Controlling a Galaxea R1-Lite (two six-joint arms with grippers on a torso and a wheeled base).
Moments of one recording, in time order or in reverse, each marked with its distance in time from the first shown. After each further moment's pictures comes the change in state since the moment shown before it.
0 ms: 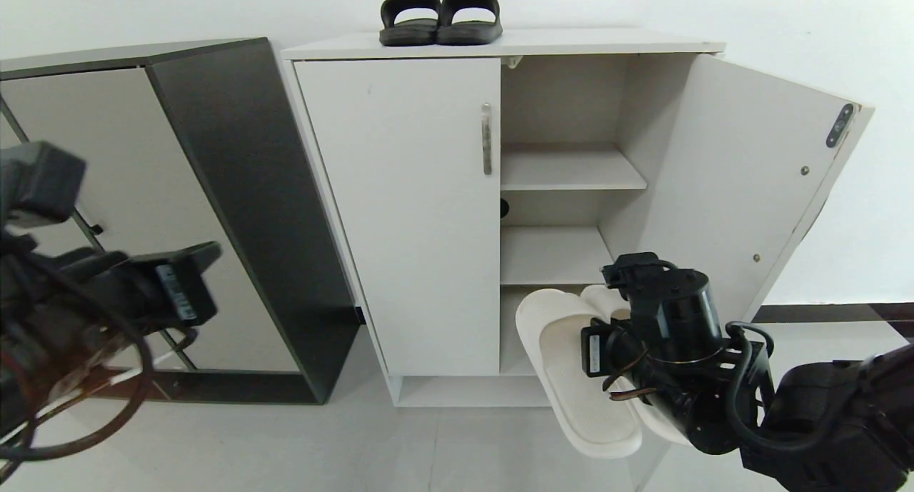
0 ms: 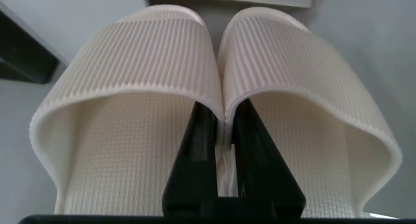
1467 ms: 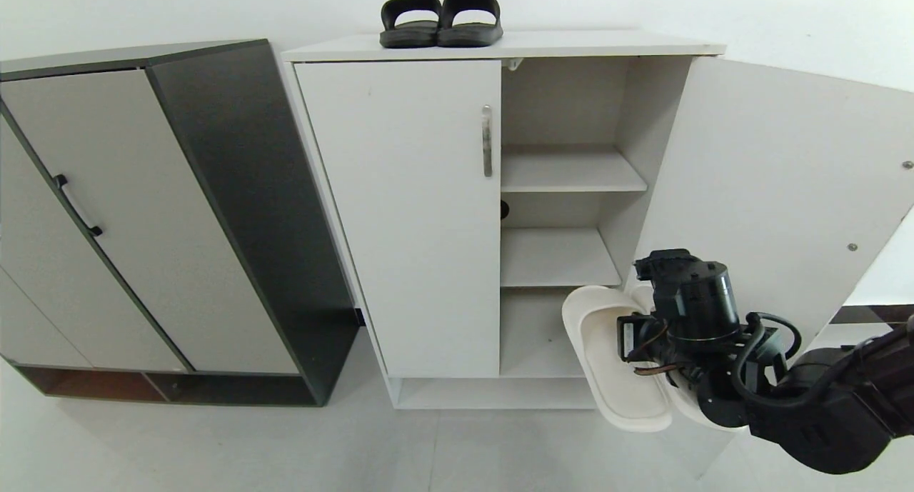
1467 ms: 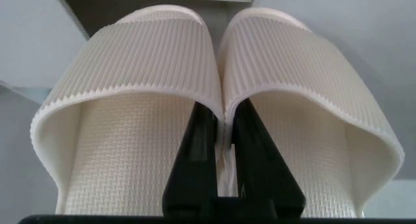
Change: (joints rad) left arm 0.357 -1.124 0.582 0.443 -0.385 0.147; right arm -0.133 0.018 0.018 -0.003 -0.046 -0.041
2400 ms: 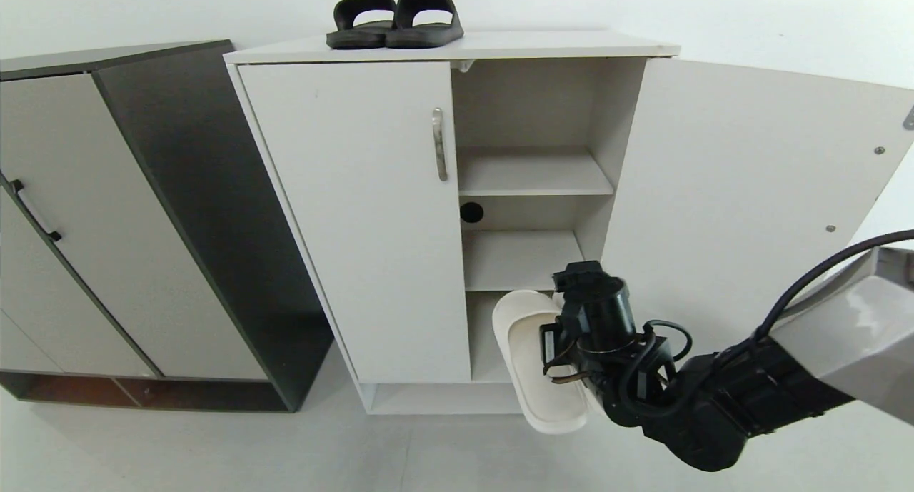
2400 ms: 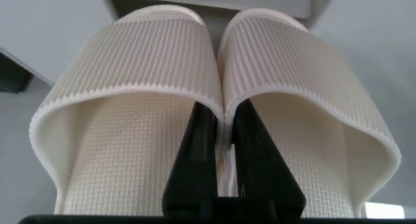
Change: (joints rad) left arm -0.001 -0.004 0.000 0.001 0.000 -0.005; right arm 0.128 0.238 -0.207 -0.083 0.040 0.017
